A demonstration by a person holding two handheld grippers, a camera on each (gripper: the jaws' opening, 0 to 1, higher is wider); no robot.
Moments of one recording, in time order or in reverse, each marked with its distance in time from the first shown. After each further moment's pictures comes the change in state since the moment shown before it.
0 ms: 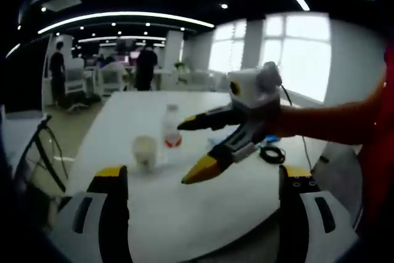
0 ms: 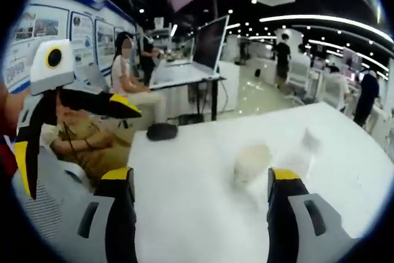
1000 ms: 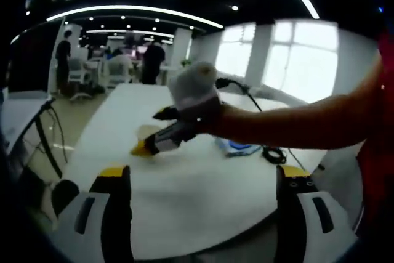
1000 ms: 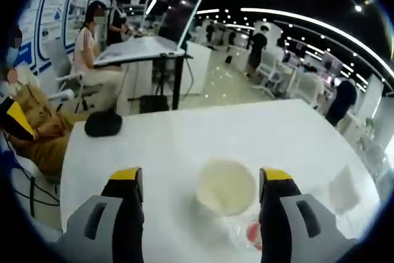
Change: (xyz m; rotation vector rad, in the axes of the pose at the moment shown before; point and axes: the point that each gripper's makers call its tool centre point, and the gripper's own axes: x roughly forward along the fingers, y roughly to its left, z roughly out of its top) left arm -0.004 0.012 -0.018 -0.074 0.001 0.021; right arm 0.096 -0.063 -0.018 -0.076 0.173 -0.239
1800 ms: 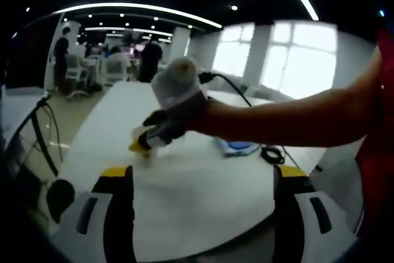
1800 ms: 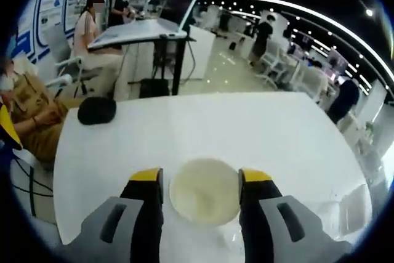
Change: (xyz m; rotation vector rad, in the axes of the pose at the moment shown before) left arm 0.007 0.001 -0.001 -0.016 0.004 -0.025; right arm 0.010 0.003 -0.008 -0.043 0.102 0.024
